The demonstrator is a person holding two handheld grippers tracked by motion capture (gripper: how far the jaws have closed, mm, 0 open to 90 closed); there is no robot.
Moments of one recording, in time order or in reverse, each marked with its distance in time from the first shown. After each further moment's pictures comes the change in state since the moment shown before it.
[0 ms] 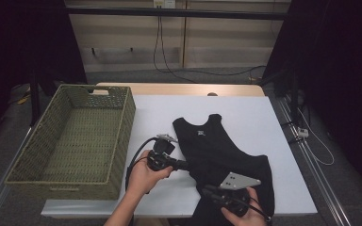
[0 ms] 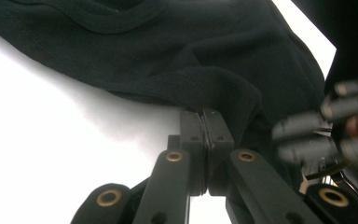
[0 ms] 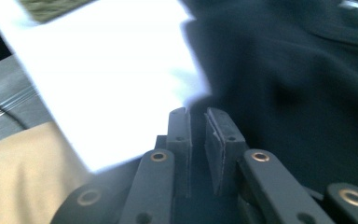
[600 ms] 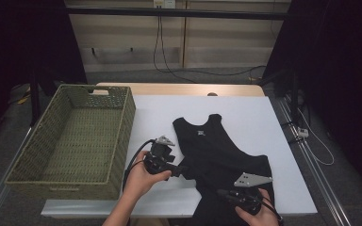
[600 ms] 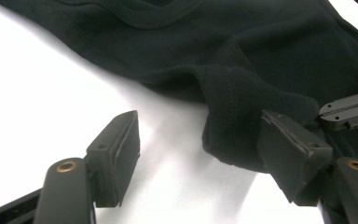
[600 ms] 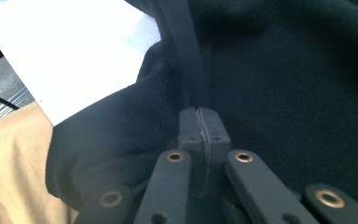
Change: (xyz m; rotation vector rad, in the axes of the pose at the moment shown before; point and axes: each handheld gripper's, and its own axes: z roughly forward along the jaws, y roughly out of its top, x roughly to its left) left arm 0.011 -0.015 0.007 -0.015 0.102 0.065; right arm -0.036 -0.029 -0.013 0.086 0.001 0.121
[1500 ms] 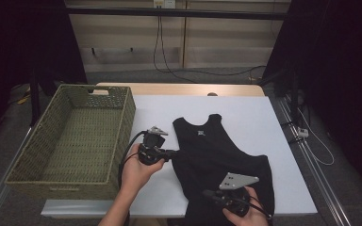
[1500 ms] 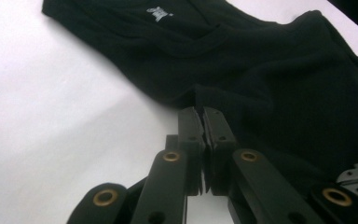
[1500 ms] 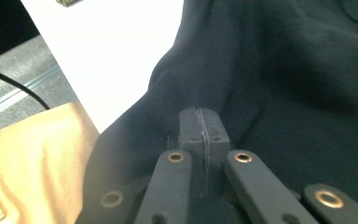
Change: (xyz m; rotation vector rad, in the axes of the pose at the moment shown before) left arm 0.003 0.021 -0.029 -0.054 0.100 -0.057; right arm 0.033 0.026 0.004 -0.025 0.070 -0.120
